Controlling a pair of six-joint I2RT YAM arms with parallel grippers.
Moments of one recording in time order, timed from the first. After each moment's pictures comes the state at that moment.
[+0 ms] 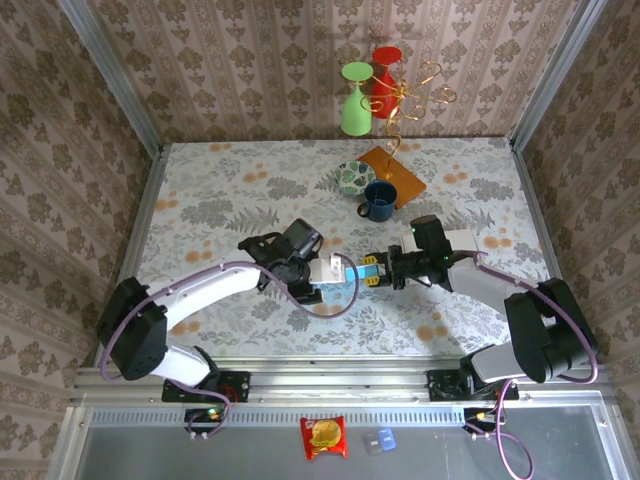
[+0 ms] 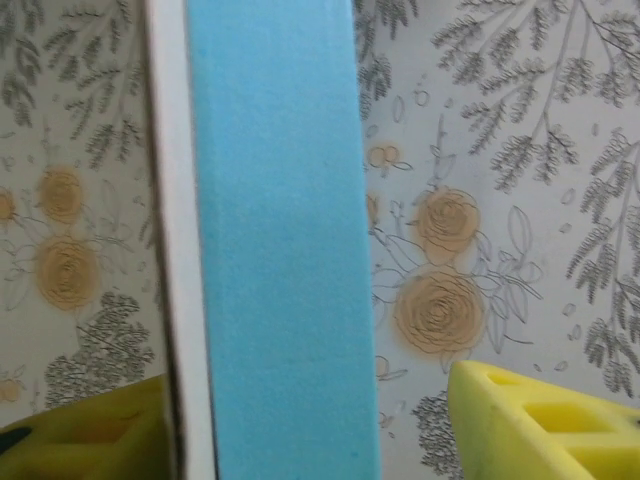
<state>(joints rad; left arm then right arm) -0.87 1.45 1.01 -0.66 0.16 0.70 0.33 1.41 0.63 -0.05 -0.84 1.97</state>
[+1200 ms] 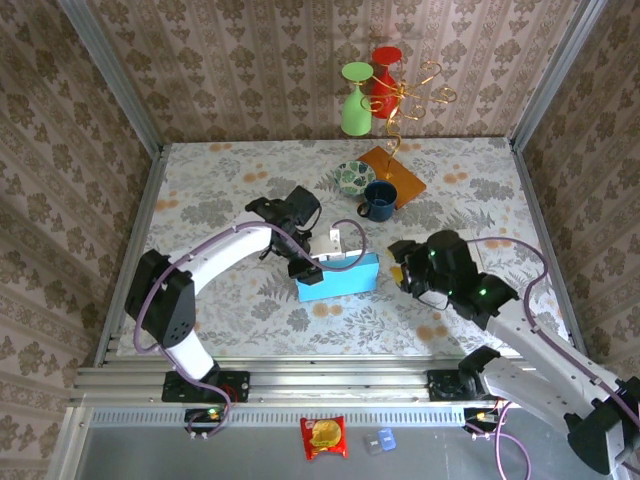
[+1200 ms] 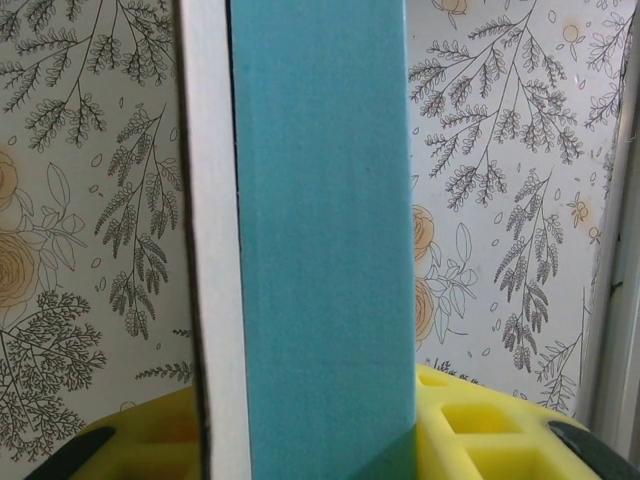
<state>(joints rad) -0.73 1.67 1.32 -0.97 0.40 0.71 0.54 0.86 0.64 -0.40 -0.10 1.67</state>
